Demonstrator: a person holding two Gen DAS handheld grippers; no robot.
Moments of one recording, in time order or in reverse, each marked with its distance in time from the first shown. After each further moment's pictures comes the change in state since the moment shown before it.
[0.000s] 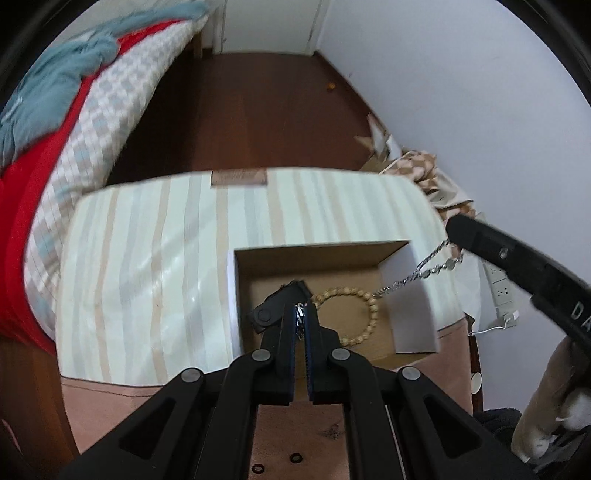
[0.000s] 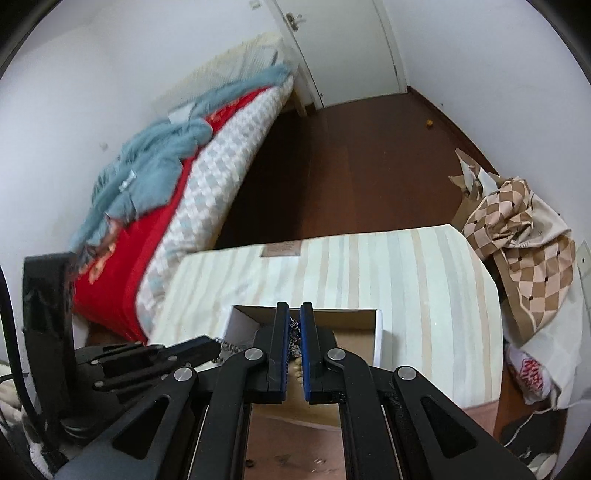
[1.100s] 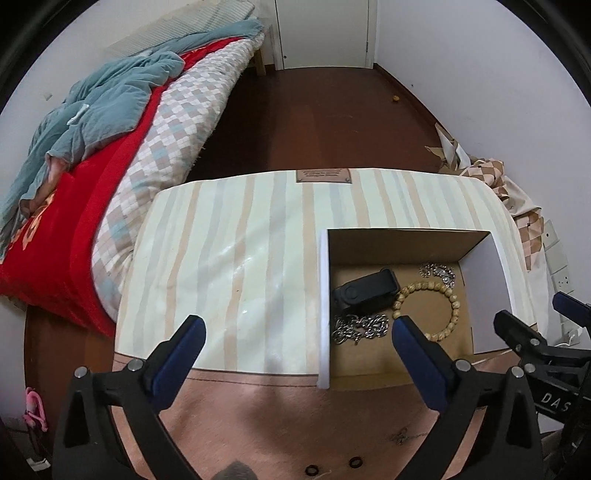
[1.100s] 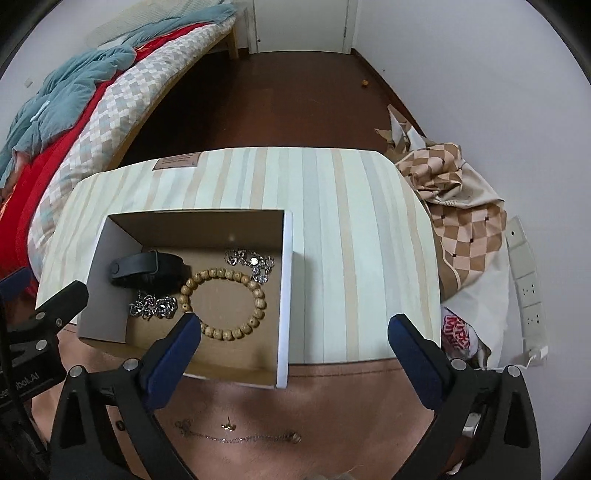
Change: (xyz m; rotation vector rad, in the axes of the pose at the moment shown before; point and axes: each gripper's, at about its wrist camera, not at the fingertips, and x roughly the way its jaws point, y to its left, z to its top) left arm -0.010 0.014 -0.032 -0.024 -0.098 0.314; right arm 0.039 -0.020 -0.063 -0.017 0.178 -0.403
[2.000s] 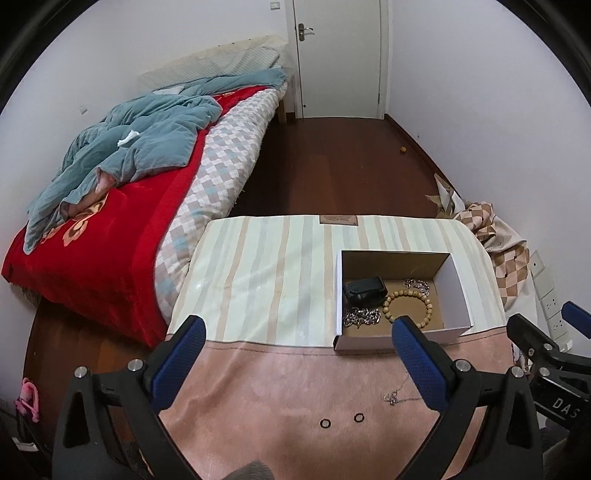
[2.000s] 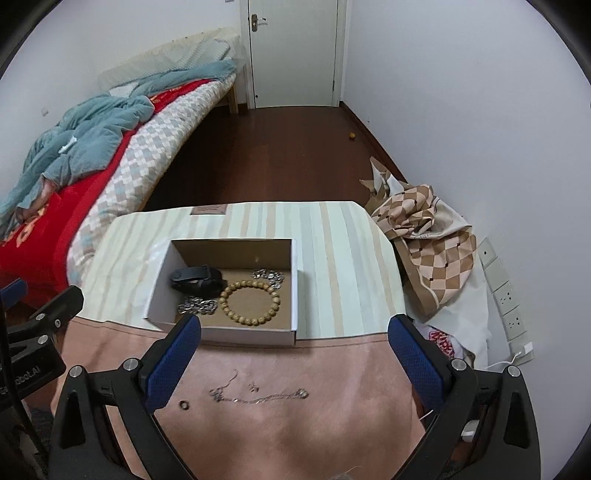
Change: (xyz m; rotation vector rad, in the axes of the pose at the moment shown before) left arm -0.114 0.022 -0.049 -0.061 -0.198 0.032; right arm -0.131 0.009 -0.054 0.020 -0.226 0.011
